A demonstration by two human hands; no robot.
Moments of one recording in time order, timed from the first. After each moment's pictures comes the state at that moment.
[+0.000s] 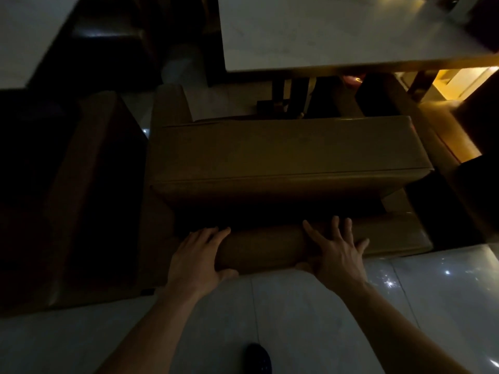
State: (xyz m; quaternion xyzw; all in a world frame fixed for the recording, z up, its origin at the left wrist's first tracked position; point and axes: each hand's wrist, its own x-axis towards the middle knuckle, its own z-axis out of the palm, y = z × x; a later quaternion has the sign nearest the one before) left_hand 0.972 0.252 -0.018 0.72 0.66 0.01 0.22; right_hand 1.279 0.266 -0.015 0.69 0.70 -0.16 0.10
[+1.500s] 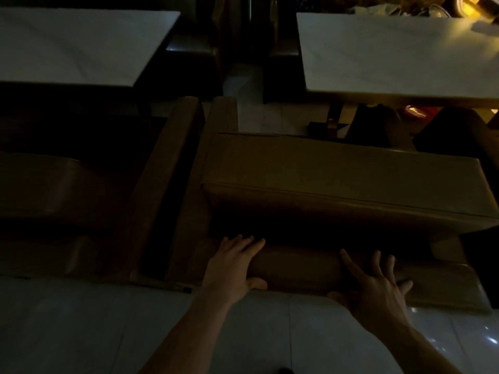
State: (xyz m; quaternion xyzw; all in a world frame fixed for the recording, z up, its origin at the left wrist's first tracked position) left_hand 0.862 0.218 -0.027 0.72 0.66 0.05 0.21; right_hand 1.166 0.231 -0.013 0.67 0.71 -0.14 0.15
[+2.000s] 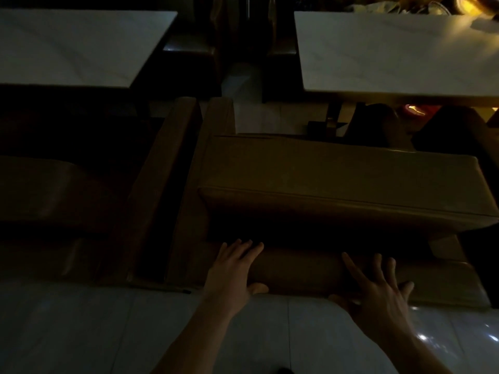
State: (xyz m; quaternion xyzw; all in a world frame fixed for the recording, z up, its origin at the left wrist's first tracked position) left_hand 0.875 0.208 -0.033 0.71 0.67 0.07 0.19; right_hand 1.177 0.224 -0.019 0.68 0.72 -0.11 0.14
